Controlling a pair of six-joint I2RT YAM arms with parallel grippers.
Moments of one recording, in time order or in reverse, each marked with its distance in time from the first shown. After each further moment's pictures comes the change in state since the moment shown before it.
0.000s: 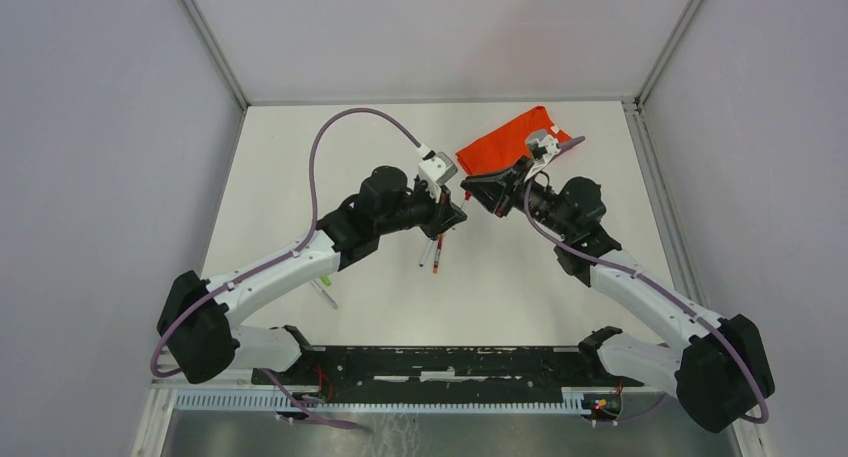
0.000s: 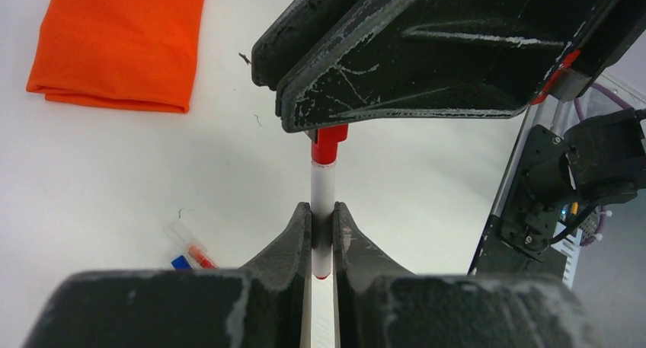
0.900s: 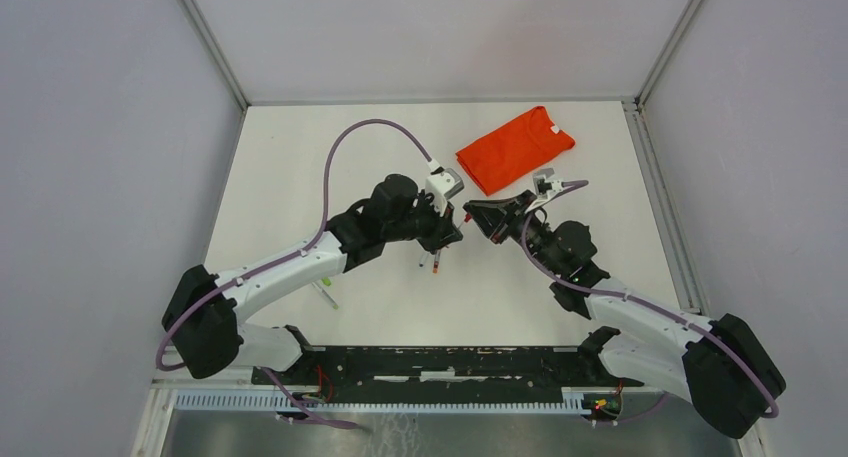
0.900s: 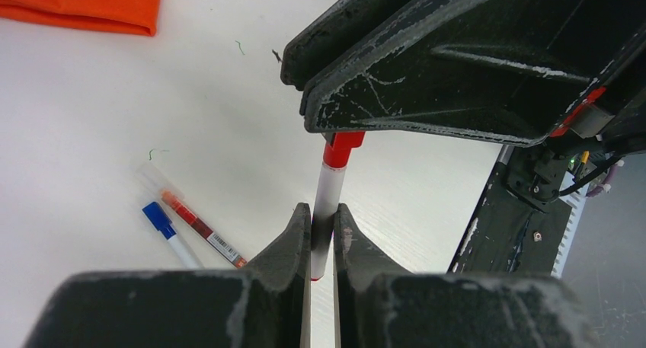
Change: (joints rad) left arm -0.018 0.023 -0.017 -0.121 -0.004 -0.001; right arm 0.161 -0.057 -0.285 0.241 0.327 0.121
